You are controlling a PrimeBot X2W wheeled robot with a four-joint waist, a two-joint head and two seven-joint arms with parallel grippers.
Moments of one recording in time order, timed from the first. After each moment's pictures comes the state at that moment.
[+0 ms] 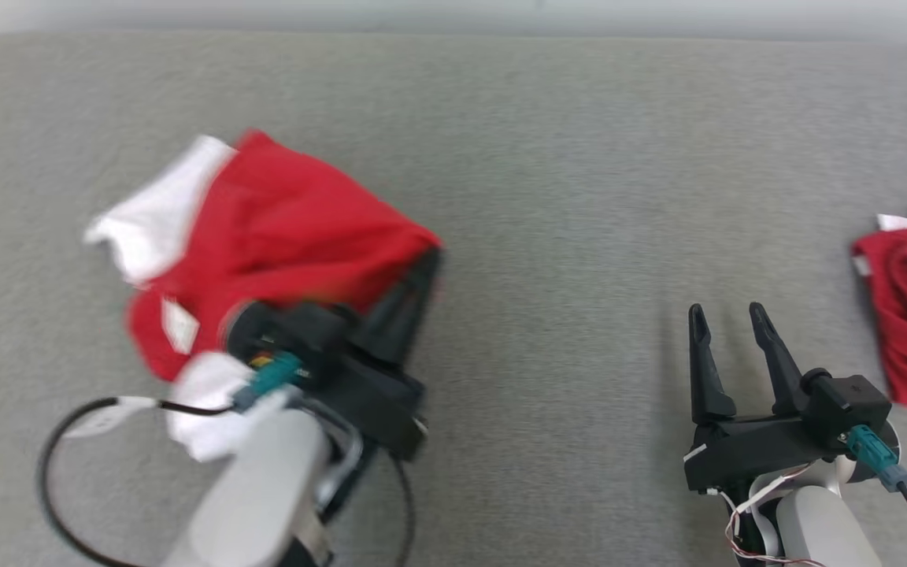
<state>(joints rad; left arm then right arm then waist) -0.67 0.05 -0.44 0.36 -0.23 -0.13 -0.26 -0.29 -0.10 0.15 0.26 0.15 0.13 -0.26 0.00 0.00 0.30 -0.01</state>
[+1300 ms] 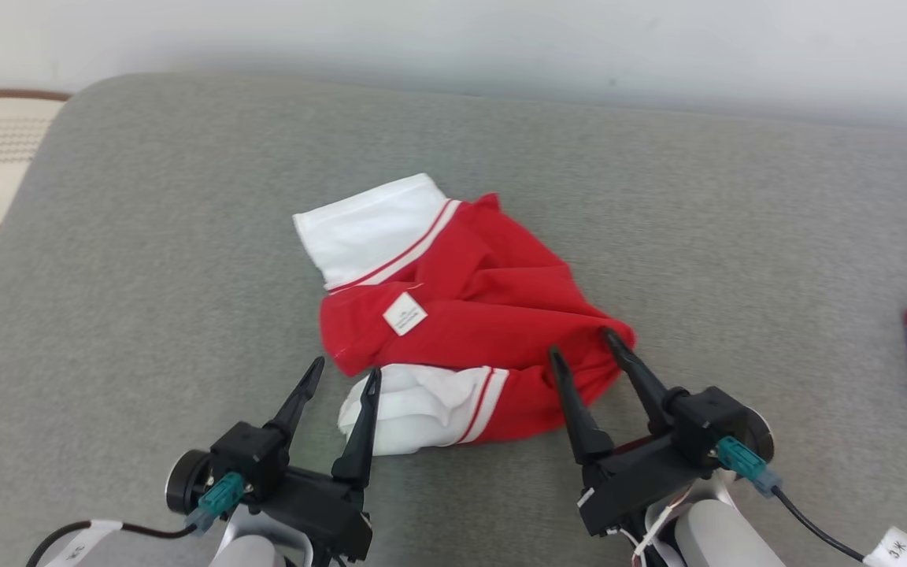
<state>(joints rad) -0.39 0.05 -0.34 0.32 -0.24 0.00 -0.26 -0.32 -0.10 0.44 0.31 0.20 0.13 -0.26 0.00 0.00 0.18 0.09</state>
